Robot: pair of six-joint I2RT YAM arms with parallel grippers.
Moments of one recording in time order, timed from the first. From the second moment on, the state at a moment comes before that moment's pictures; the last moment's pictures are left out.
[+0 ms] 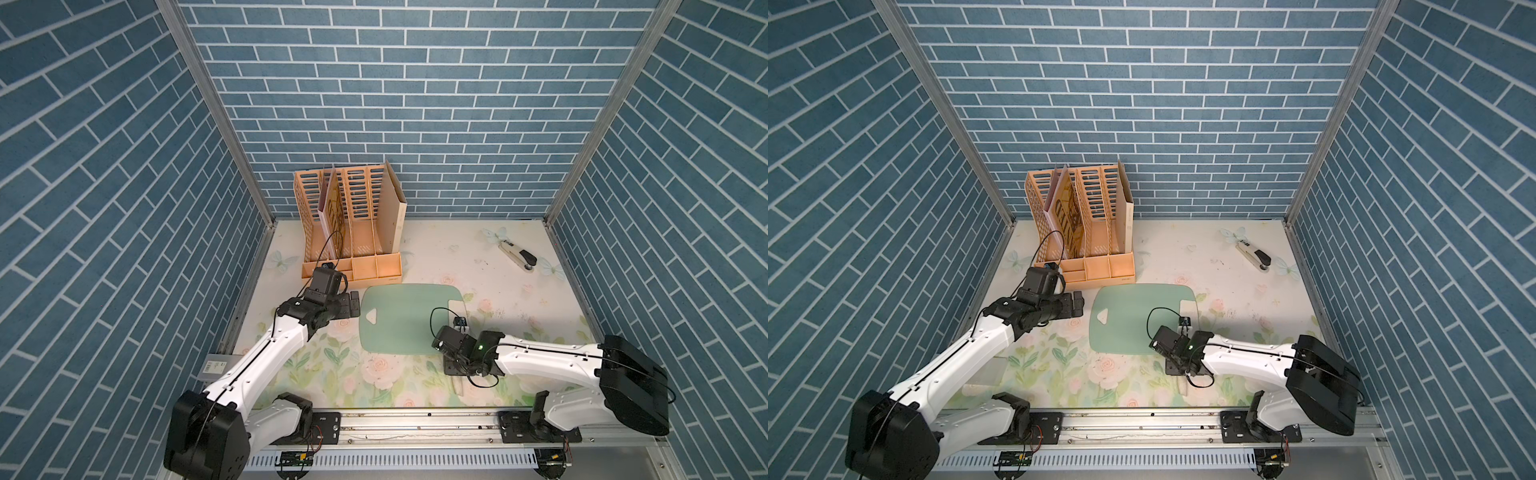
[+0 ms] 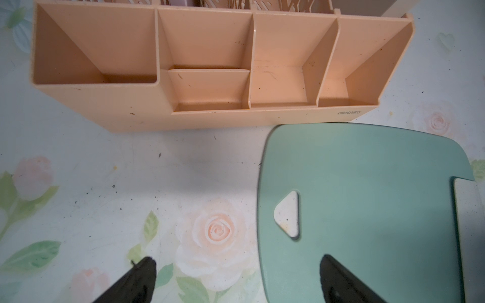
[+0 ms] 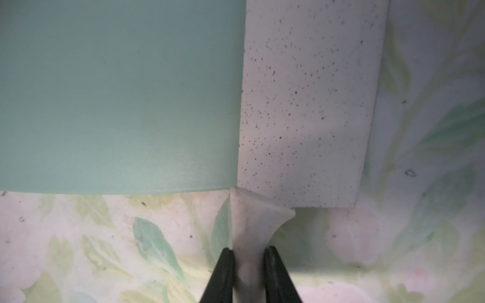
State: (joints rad) left arm -0.35 1.14 0.80 -0.60 -0.10 -0.39; right arm 1.13 1.38 0.69 -0.64 0.18 1.05
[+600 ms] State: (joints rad) left arm -0.35 1.14 0.80 -0.60 -0.09 -0.40; right arm 1.13 1.39 0.70 -0.65 0.17 1.05
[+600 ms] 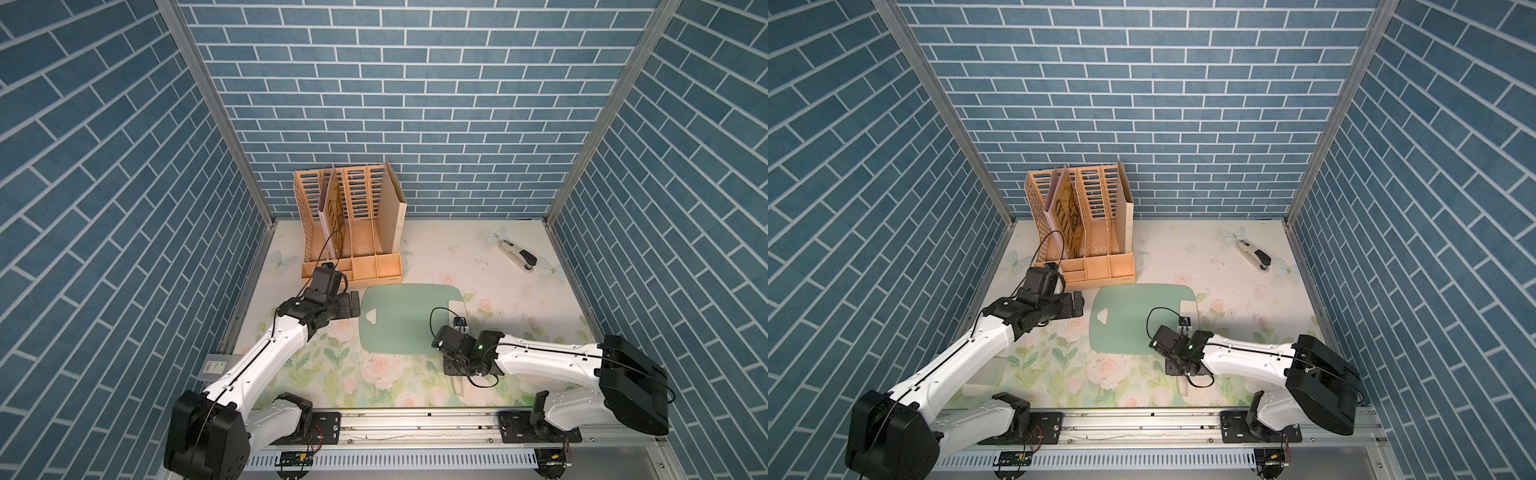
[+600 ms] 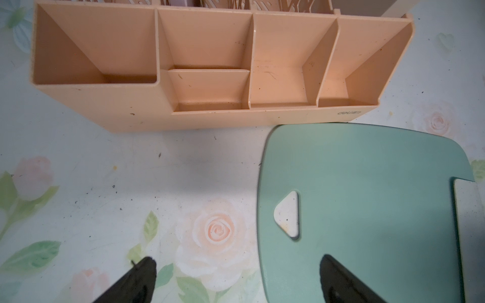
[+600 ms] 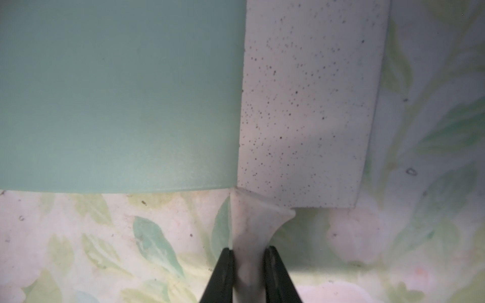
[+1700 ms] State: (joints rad) left arm -0.35 1.12 0.80 -0.59 -0.10 -0.40; right arm 1.13 1.40 0.71 -0.66 0.16 1.05
